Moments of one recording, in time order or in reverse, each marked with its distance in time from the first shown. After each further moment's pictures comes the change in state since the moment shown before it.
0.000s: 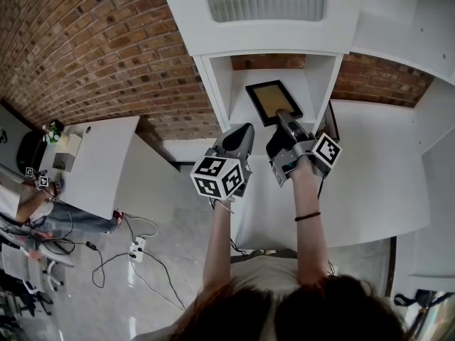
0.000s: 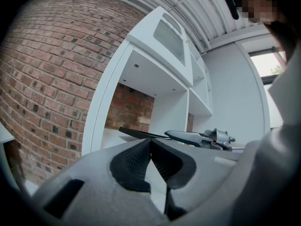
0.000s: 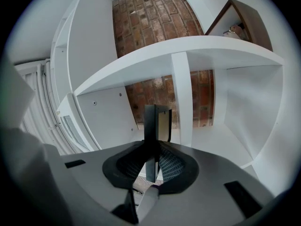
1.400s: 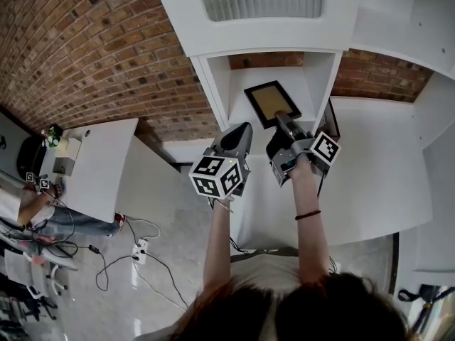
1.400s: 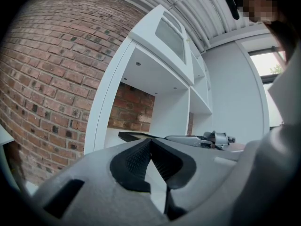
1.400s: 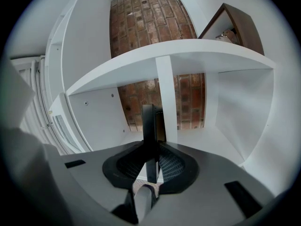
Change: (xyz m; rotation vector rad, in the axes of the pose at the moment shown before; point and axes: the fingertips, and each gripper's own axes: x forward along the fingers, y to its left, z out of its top) left arm 0.001 0.006 -0.004 0.008 0.015 -0.006; right arm -0.004 -0.021 0.002 0.005 -0.023 -0.088
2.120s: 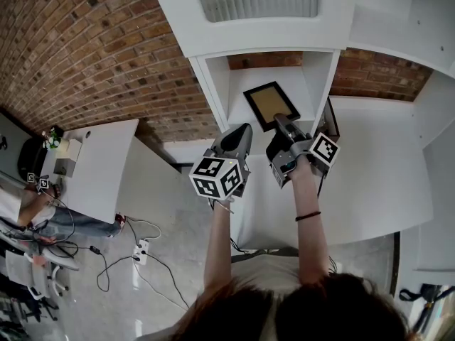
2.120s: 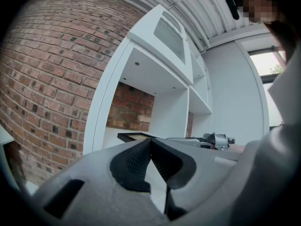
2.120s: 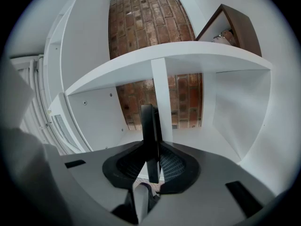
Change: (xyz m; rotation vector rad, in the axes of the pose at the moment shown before) left arm -0.001 -0.003 0.000 0.000 0.003 0.001; right arm -0.004 -0.005 -0.002 0.001 0.014 -0.020
